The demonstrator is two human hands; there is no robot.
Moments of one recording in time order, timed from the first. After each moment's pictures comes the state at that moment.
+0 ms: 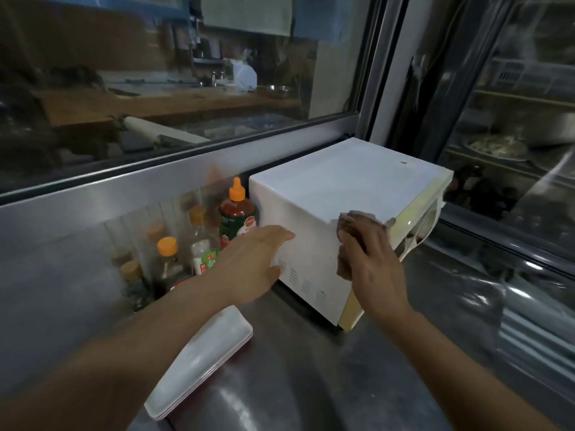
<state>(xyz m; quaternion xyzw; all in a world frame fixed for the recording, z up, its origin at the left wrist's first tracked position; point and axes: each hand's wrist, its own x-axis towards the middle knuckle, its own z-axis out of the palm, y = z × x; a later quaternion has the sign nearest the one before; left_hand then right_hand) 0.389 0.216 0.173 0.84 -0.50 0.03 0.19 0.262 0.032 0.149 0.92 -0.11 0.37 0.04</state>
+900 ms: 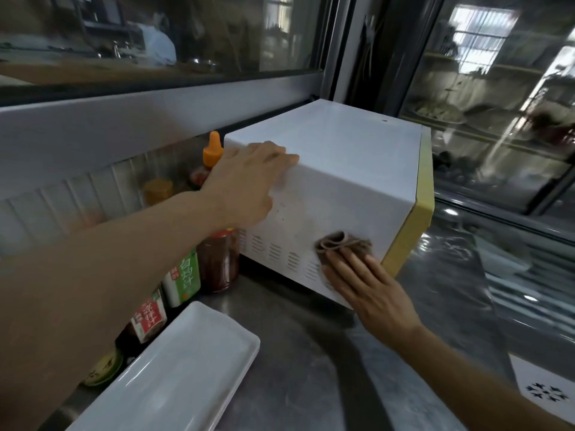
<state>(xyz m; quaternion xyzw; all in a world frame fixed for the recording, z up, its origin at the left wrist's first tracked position) 0.512 0.165 0.154 0.76 -0.61 0.19 0.10 0.270 0.031 0.014 0.89 -0.06 0.15 0.42</state>
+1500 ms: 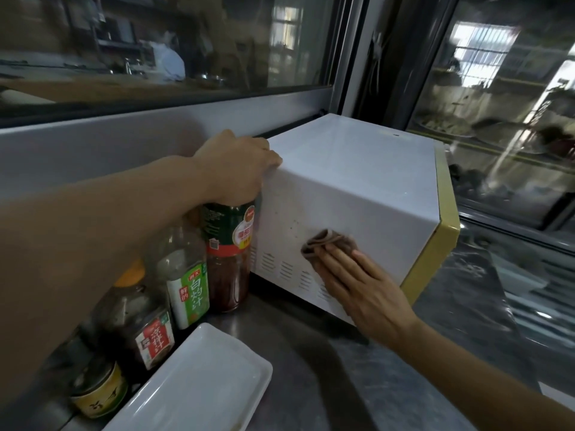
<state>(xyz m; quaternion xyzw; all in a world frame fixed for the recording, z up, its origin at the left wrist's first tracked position) 0.554 0.165 0.194 0.77 -0.61 0.19 -0.04 0.316 0.043 0.043 0.90 -0.06 0.16 0.39</state>
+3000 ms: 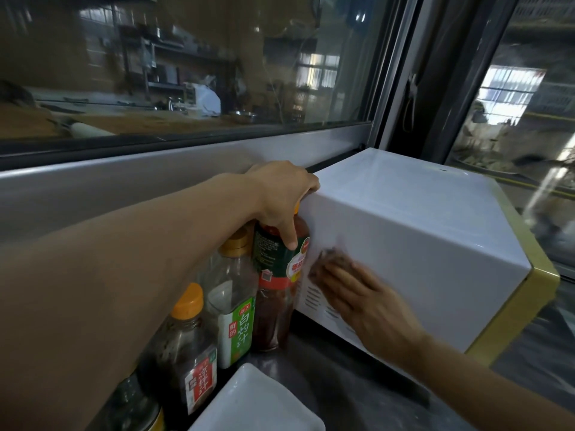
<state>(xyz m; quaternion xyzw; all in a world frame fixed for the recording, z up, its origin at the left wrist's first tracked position) 0.580 0.175 0.205 0.79 -0.60 0.08 -0.05 0.398 0.059 0.056 0.91 -0.03 0.06 0.40</state>
